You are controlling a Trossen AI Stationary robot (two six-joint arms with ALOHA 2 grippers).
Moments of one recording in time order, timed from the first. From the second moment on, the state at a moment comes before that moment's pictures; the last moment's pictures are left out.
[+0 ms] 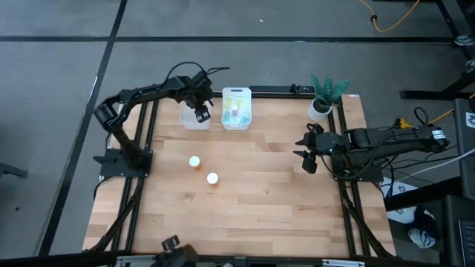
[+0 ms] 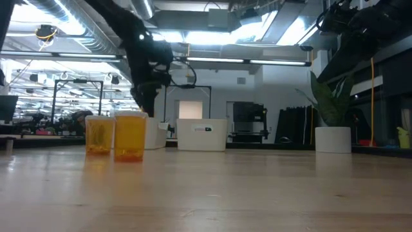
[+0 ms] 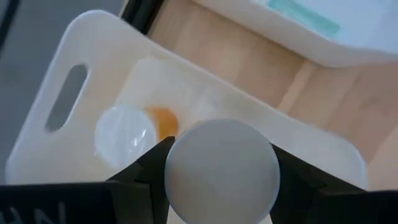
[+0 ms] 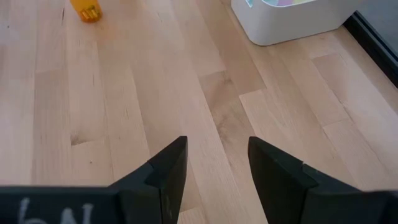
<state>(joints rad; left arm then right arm) 0.72 1.65 1.19 -0.75 -0.07 0.22 0.09 0.77 0.62 -0.63 0.30 0.28</state>
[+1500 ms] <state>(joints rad) 0.35 1.36 1.28 -1.19 -0.11 -0.07 0.09 0.77 0.62 -0.63 0.30 0.26</state>
